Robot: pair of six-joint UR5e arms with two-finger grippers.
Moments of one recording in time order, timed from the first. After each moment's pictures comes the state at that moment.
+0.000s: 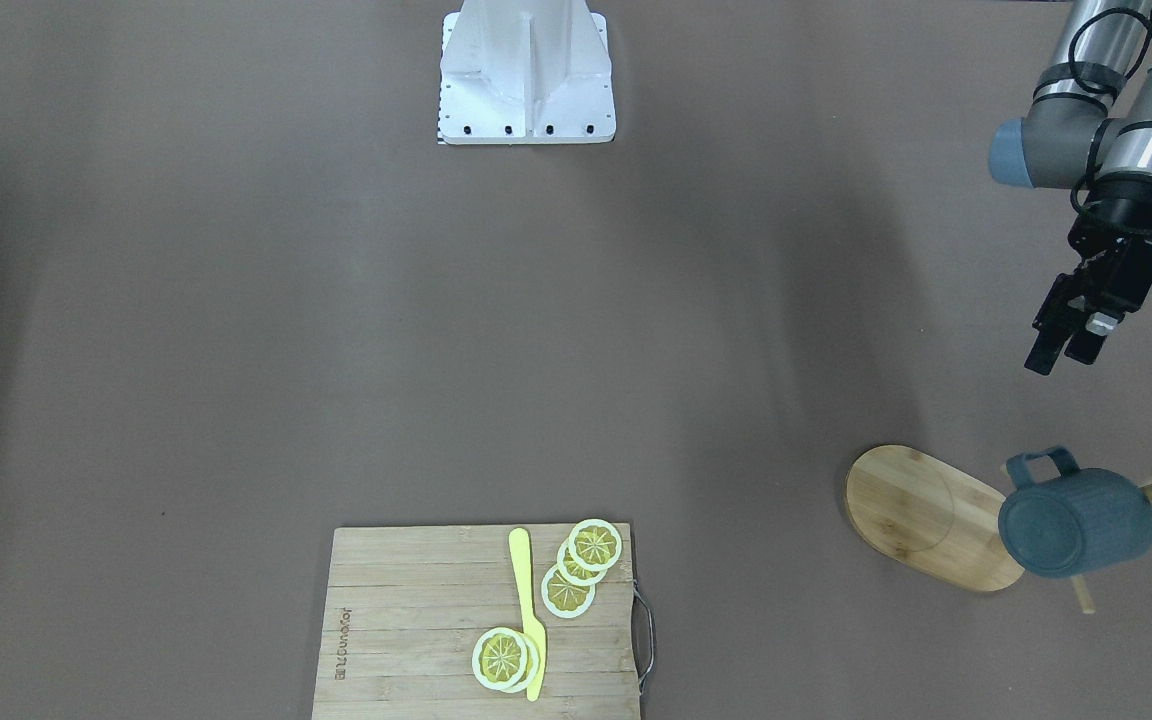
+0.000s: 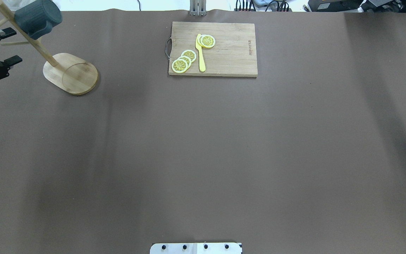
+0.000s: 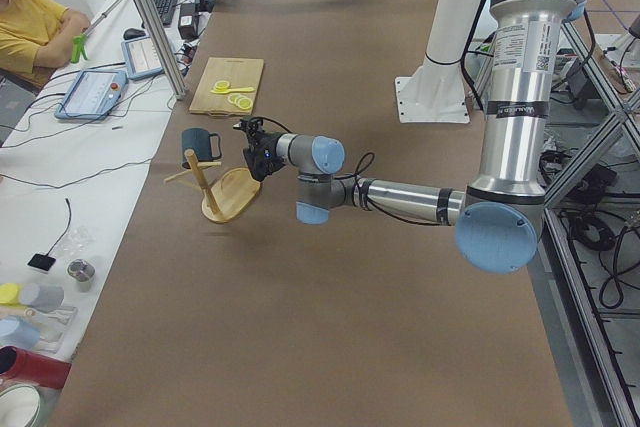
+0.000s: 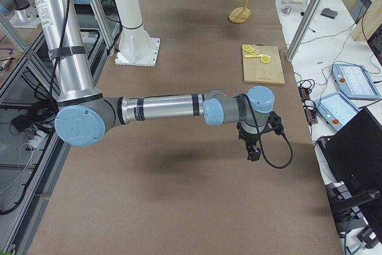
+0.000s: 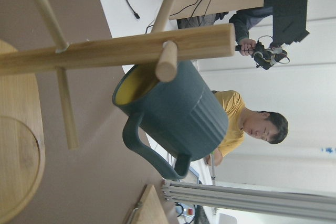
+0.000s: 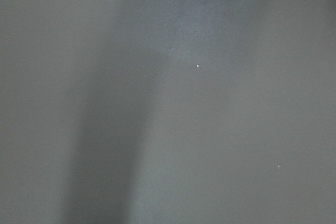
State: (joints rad) left arm -0.99 -1.59 -1.55 -3.18 -1.64 -1.89; right arm 1.51 -1.35 1.49 -1.53 2.30 -0.15
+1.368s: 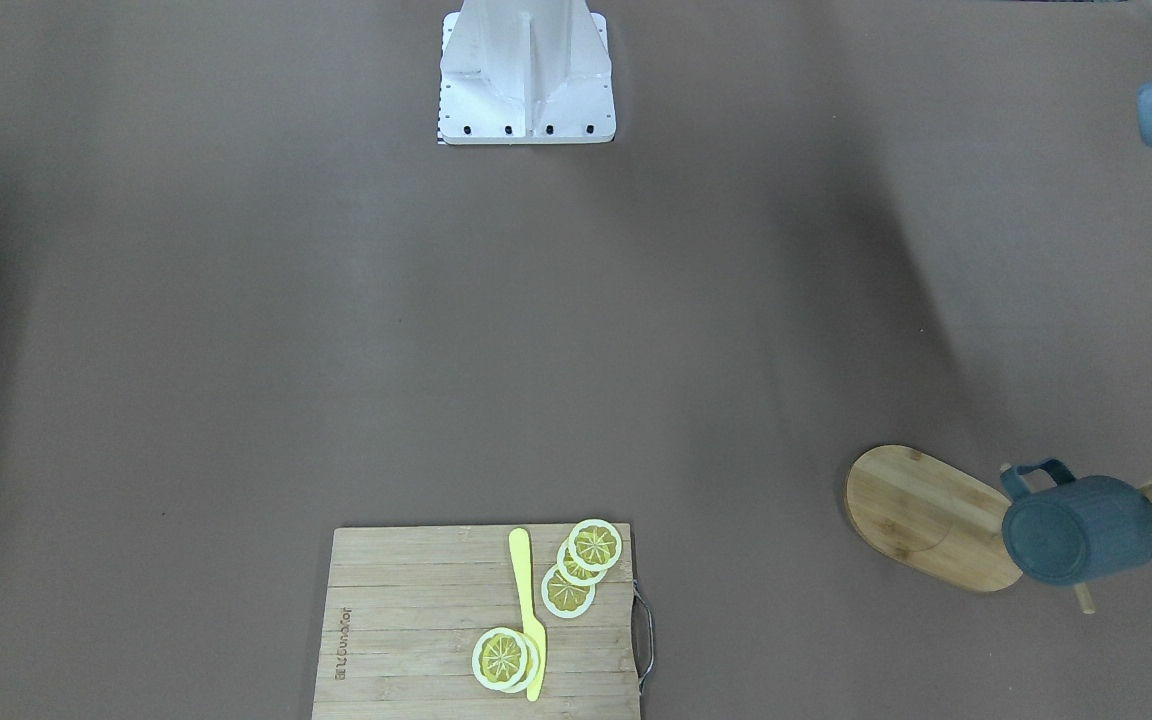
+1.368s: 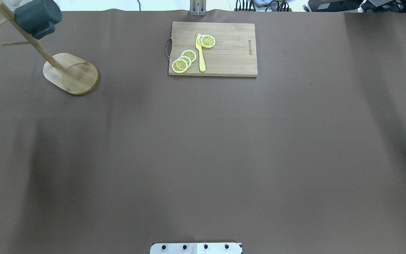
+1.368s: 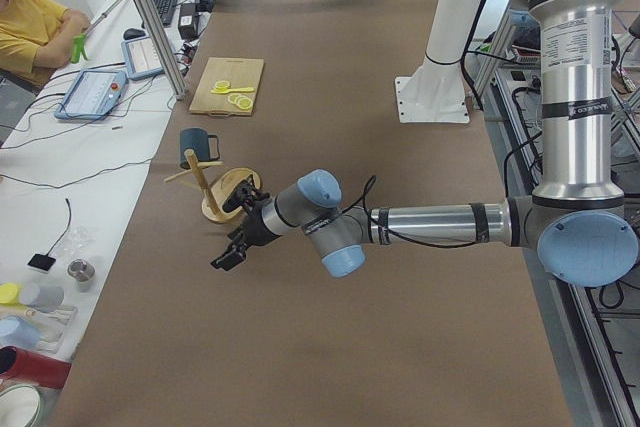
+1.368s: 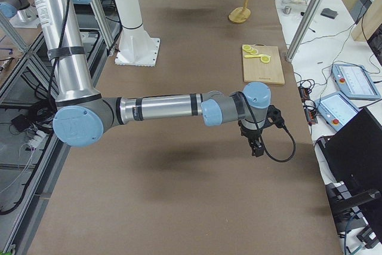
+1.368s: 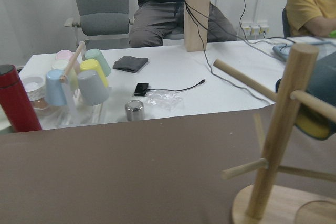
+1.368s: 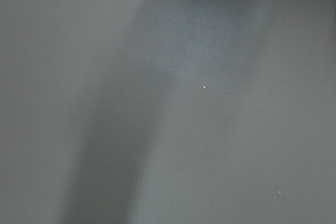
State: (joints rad) left arm -1.33 -1.46 -1.55 -2.61 -1.74 -0.32; right arm 1.50 -1.37 1.49 -1.43 2.30 -0.15
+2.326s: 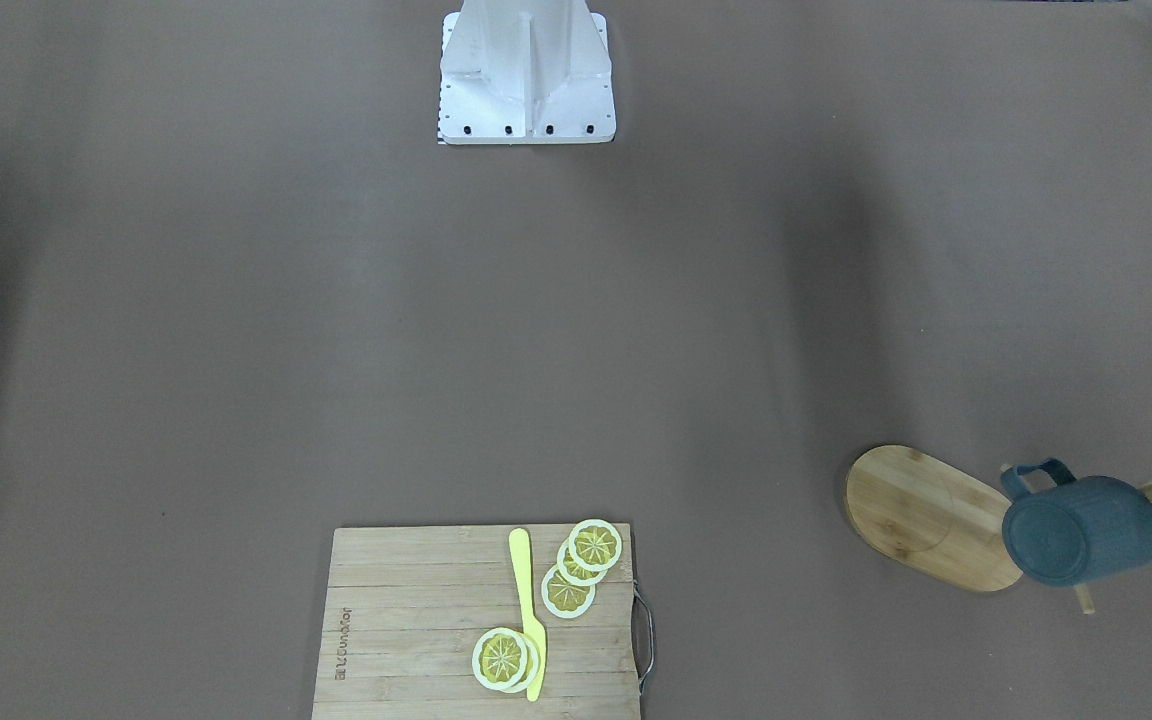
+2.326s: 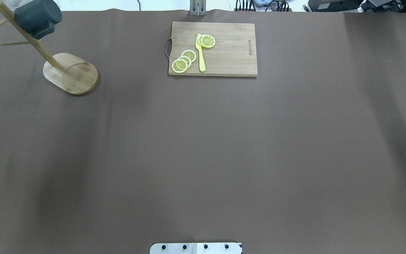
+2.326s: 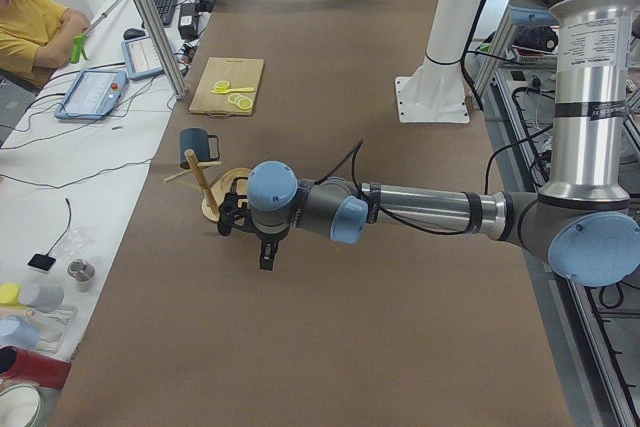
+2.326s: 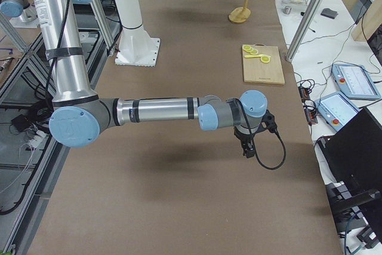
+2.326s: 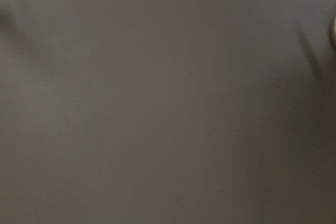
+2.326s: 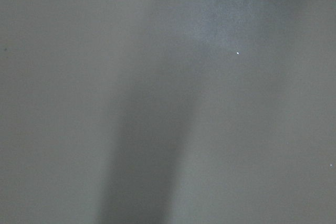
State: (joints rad) left arm -1.55 -1.52 -1.73 -1.72 -2.53 -0.17; right arm 1.49 -1.42 1.48 -1.47 2.43 -0.14
